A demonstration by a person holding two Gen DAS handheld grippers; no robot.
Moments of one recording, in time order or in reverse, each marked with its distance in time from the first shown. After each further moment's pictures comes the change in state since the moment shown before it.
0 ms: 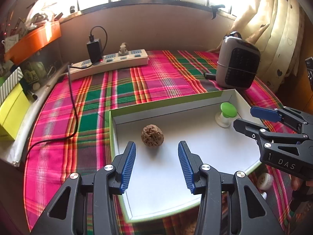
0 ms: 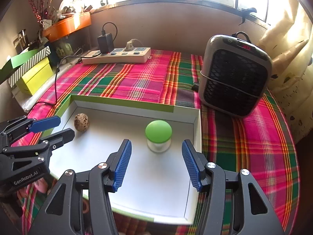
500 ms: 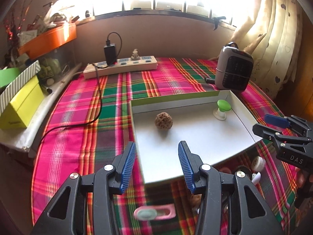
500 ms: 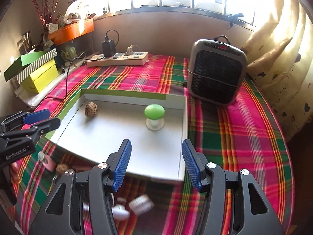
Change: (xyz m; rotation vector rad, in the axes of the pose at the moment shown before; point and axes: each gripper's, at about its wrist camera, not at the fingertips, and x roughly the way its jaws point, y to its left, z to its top) left arm -0.044 0.017 -0.032 -0.042 -0.062 0.010; right arm -0.045 -0.003 -0.034 0.017 -0.051 -0.024
